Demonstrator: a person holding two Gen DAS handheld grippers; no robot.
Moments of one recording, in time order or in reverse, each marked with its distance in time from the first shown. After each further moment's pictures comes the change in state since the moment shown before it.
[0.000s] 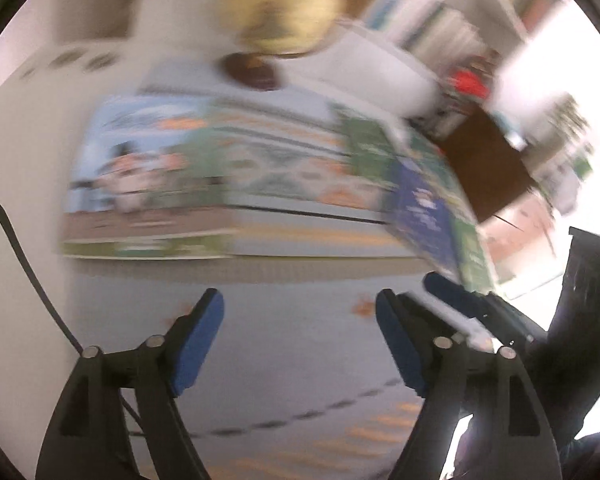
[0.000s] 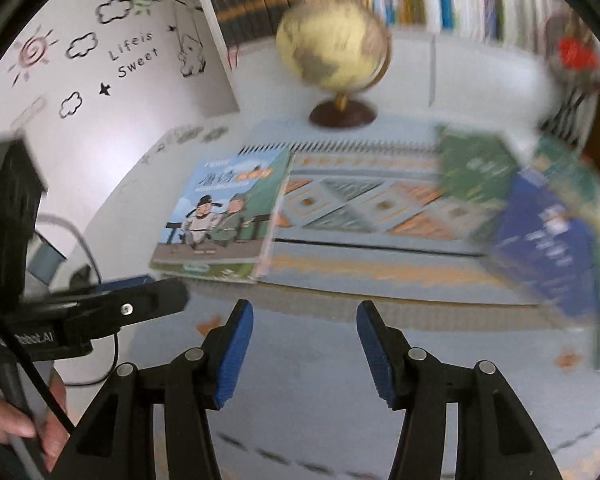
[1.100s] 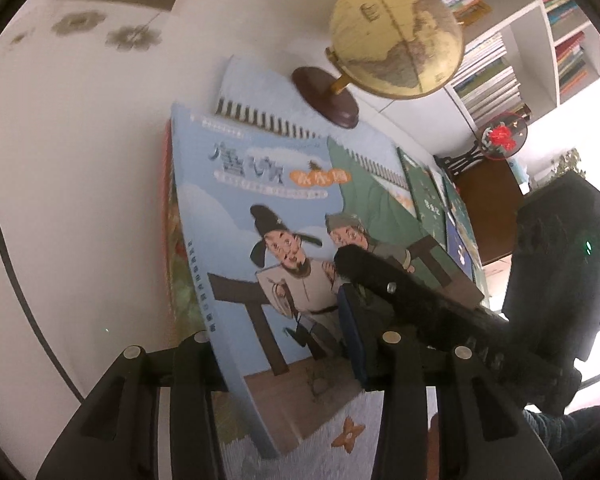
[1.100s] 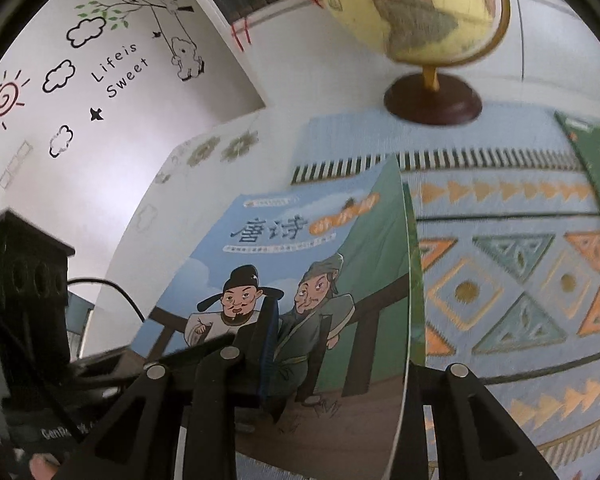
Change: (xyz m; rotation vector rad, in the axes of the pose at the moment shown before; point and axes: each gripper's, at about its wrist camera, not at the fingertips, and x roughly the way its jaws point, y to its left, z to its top) left arm 0.044 0.203 0.095 -0.136 0.076 -0.119; right arm 0.200 0.091 0.124 0.184 0.110 0.176
